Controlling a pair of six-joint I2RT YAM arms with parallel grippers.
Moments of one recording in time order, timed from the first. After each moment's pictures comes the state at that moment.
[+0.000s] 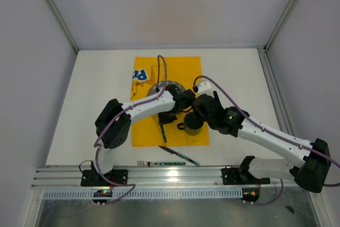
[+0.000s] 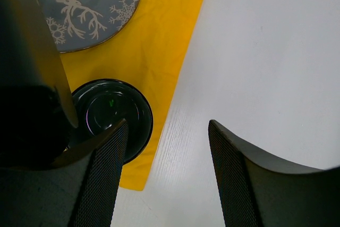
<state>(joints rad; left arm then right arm) -0.96 2.00 1.63 -1.32 -0.47 -1.28 0.90 1.15 0.94 -0.61 0.60 0.26</state>
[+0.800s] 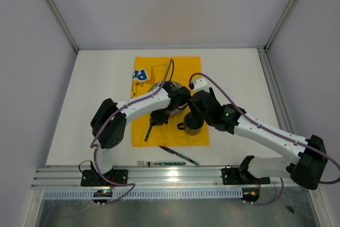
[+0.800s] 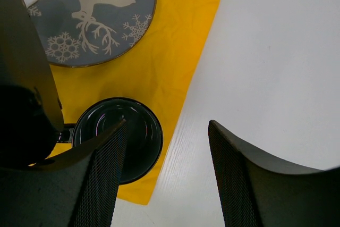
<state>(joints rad) -0.92 1.95 1.61 -1.36 -0.39 -0.60 0.88 1.20 0.97 -0.53 0.56 0.21</state>
